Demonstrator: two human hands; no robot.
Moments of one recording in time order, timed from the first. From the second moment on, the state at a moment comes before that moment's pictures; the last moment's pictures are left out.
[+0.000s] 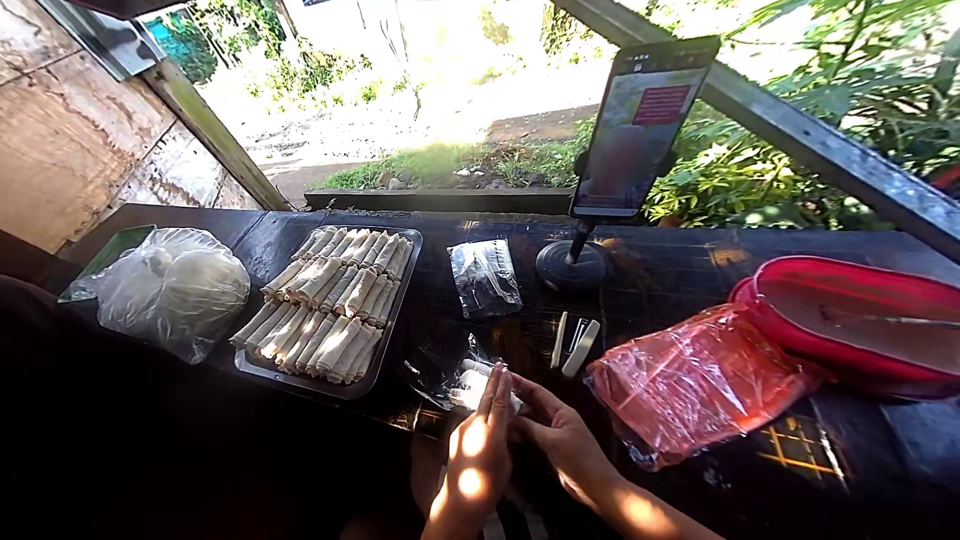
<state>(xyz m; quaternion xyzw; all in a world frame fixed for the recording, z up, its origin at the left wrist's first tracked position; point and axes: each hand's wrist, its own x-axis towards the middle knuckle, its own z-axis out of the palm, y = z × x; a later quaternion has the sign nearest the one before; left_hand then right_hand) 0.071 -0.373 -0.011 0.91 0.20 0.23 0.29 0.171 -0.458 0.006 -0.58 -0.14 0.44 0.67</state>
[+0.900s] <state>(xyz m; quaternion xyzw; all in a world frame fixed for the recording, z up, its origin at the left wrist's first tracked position) 0.057 -0.377 -0.018 0.91 0.20 0.28 0.23 0.170 -0.438 0.031 -0.55 0.00 0.56 0.62</state>
